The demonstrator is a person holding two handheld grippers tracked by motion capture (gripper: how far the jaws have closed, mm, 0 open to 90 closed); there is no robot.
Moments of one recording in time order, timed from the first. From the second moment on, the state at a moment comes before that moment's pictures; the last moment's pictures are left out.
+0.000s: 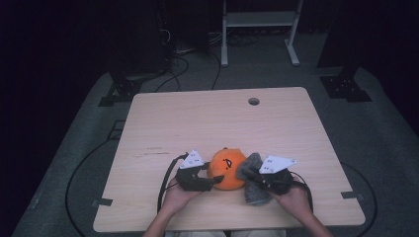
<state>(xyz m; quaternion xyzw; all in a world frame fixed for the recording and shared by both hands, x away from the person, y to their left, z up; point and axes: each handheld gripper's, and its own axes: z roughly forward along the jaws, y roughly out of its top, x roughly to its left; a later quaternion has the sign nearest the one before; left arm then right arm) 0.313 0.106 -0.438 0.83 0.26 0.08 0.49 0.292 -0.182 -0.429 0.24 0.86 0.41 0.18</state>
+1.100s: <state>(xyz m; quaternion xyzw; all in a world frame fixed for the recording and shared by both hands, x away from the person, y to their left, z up) 0.291 0.082 -0.435 0.85 0.17 0.15 0.47 0.273 -0.182 -0.409 0.21 0.84 0.46 0.19</state>
